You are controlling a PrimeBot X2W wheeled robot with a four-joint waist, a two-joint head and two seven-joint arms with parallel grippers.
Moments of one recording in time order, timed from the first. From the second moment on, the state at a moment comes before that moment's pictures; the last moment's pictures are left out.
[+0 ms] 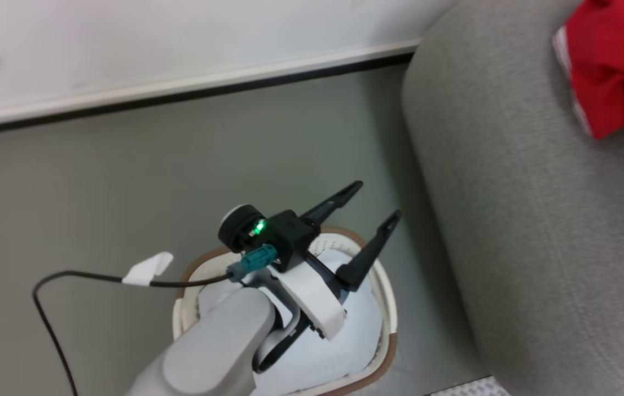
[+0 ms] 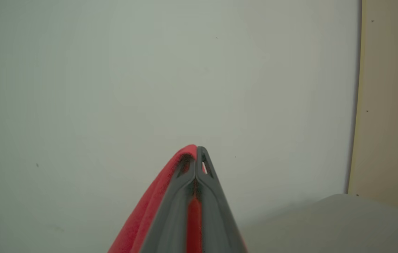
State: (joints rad) left arm -0.69 0.16 -0.80 0.34 -0.42 -0.10 -0.23; right arm -0.72 -0.62 -0.22 0.36 0.72 0.13 -0.26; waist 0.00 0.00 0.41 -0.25
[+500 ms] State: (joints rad) left arm -0.71 0.18 -0.77 0.33 -0.42 -0.07 -0.24; right arm -0.85 -0.67 0.16 0.90 0.67 0.13 -0.08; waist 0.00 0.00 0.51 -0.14
